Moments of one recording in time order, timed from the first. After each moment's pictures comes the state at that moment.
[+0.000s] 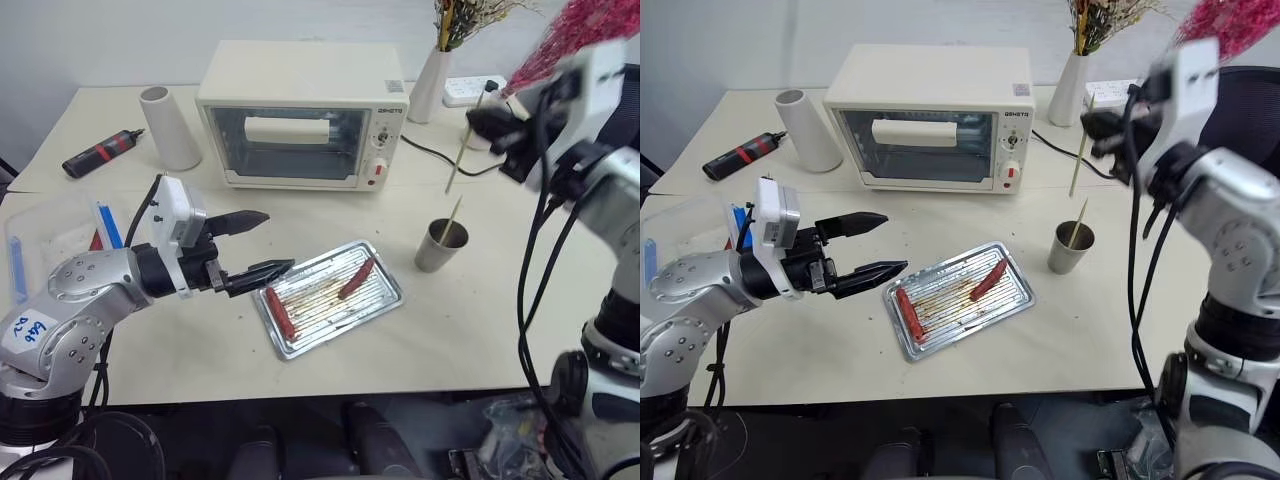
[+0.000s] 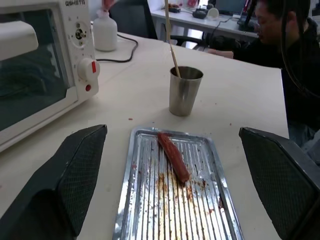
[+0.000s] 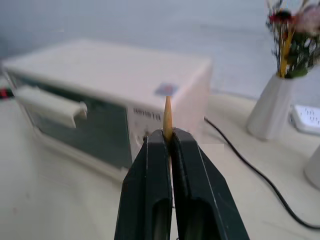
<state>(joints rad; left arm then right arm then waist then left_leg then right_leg) -0.35 0.75 0.21 -0.51 -0.83 0.73 -0.67 -0.96 -0.55 -0.44 -0.27 0.70 1.19 0.32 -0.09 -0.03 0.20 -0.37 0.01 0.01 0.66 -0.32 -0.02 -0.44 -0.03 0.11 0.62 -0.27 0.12</state>
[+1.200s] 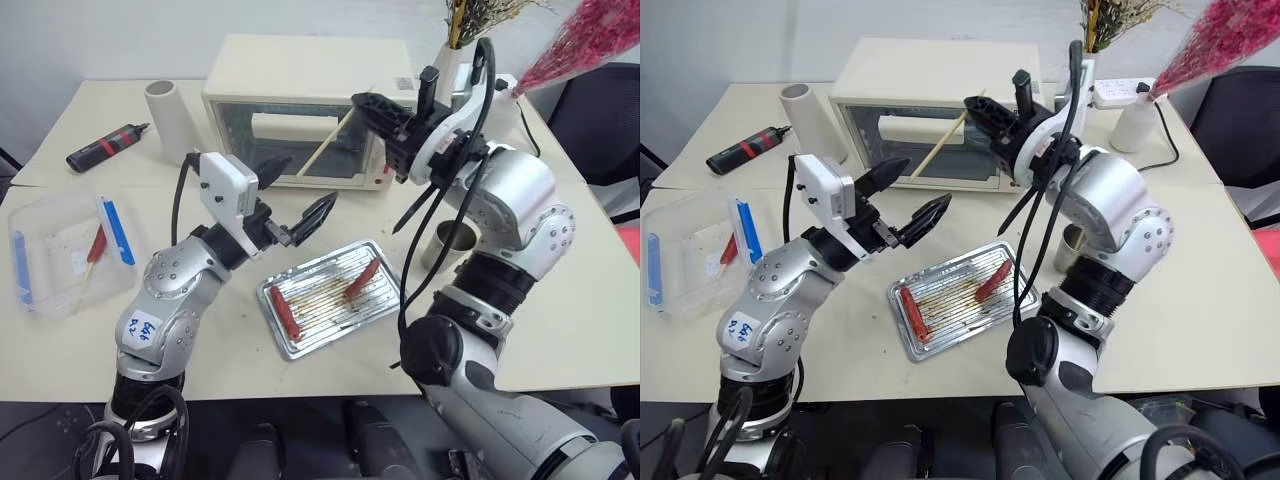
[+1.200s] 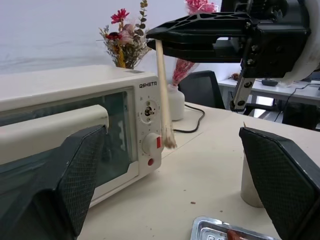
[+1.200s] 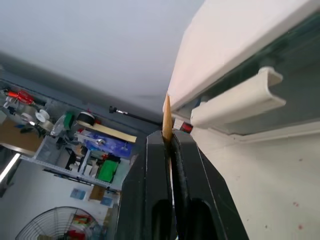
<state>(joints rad) -0.48 0.35 0.02 -0.45 -0.47 0.47 -0.35 -1.08 0.12 -0.70 -0.04 1.65 1.23 -0.78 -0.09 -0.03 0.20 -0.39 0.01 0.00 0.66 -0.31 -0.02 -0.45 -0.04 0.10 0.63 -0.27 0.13</state>
